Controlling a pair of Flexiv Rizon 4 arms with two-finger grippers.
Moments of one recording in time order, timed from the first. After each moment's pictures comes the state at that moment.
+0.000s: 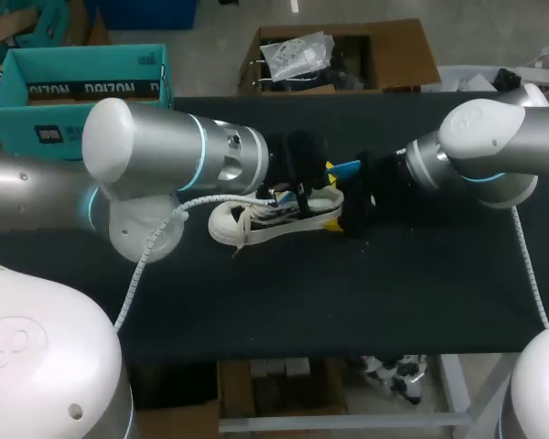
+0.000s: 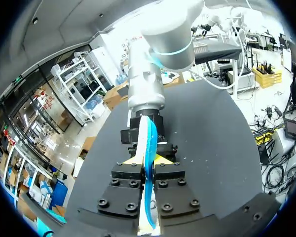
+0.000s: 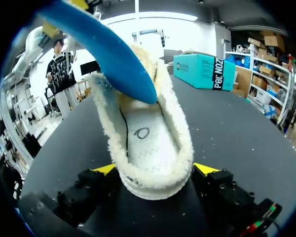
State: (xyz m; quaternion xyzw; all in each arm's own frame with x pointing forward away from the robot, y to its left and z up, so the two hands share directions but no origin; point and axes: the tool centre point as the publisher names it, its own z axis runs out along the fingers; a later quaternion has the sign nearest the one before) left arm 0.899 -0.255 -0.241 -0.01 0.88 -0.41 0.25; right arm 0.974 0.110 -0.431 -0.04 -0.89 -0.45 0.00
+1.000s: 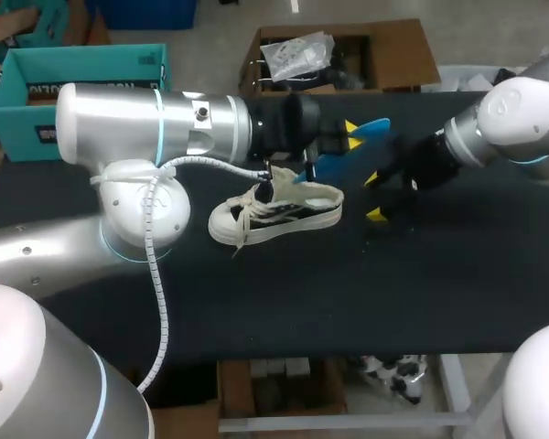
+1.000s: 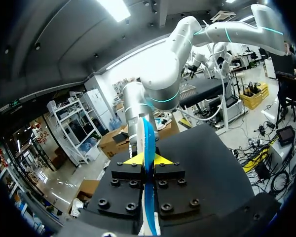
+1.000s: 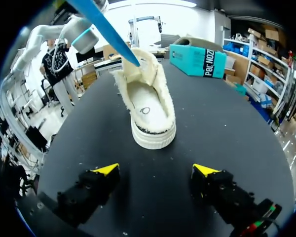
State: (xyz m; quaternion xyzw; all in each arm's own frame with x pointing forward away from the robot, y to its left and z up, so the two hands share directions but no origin) left arm 0.878 -0.287 -0.143 0.08 0.79 -0.56 0.23; right arm 0.969 0.024 -0.394 -0.04 -0.93 -0.37 0.00
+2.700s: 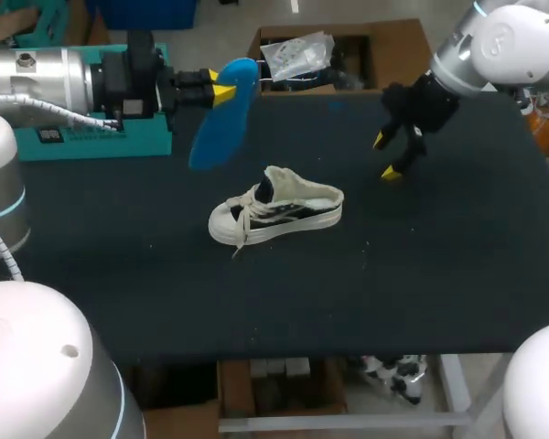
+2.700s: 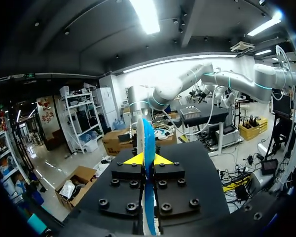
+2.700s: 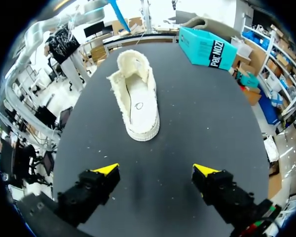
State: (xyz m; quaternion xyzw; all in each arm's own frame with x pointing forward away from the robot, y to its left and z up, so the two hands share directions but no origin) left arm 0.887 -0.096 -0.064 -0.02 0.77 -0.61 0.16; right arm 1.012 0.004 -0.331 0.01 -0.97 -0.24 0.02
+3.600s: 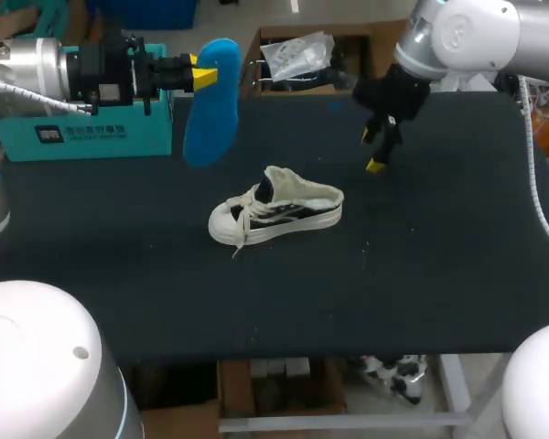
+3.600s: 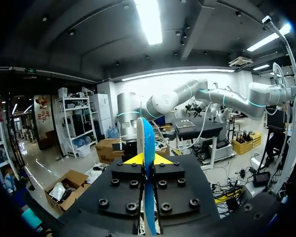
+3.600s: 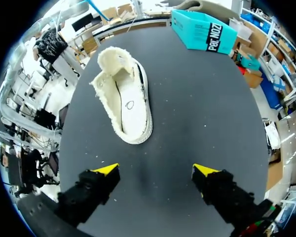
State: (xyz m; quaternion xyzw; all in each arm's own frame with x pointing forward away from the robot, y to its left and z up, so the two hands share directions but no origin) left arm 0.890 -0.071 -0.038 -0.03 0.74 -0.67 0.12; right arm 1.026 0.028 -0.323 -0.02 -0.99 -0.15 0.04
